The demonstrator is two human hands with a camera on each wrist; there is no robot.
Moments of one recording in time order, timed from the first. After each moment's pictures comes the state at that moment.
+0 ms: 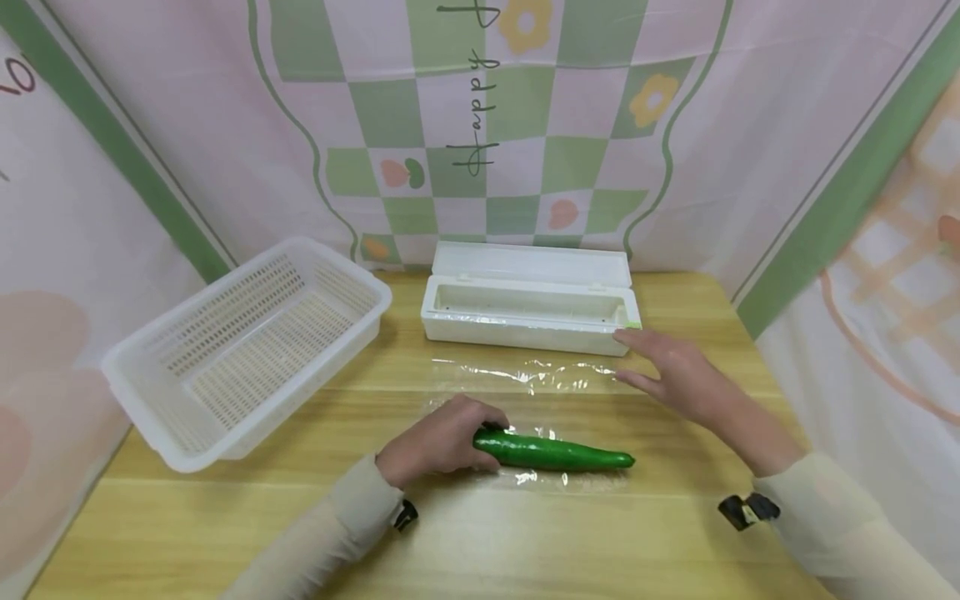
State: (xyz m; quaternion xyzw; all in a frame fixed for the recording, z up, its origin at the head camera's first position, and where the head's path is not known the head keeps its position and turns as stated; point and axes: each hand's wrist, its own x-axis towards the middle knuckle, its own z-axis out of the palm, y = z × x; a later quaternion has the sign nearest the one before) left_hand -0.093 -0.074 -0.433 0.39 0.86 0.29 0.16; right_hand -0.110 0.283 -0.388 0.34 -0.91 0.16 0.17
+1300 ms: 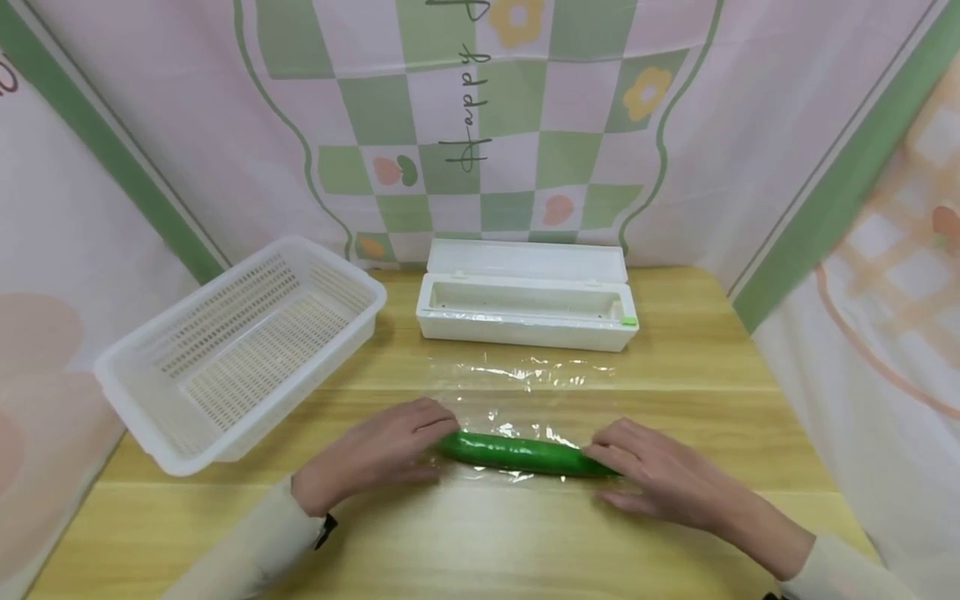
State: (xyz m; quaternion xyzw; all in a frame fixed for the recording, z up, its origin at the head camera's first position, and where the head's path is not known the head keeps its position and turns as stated) left_hand -0.076 -0.152 -0.424 0.57 0.80 0.10 -0.14; right_hand -0.025 0.255 -0.427 0.52 -0.82 0.09 0.21
